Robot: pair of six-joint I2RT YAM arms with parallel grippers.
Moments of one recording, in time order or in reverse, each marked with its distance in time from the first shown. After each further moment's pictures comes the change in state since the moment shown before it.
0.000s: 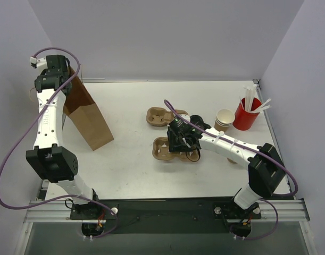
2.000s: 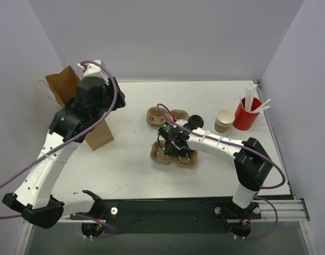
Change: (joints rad) left arm -0.671 -0.480 -0.338 0.245 0.326 -0.098; right arm 0.084 0.151 0.075 -0.106 0.127 0.243
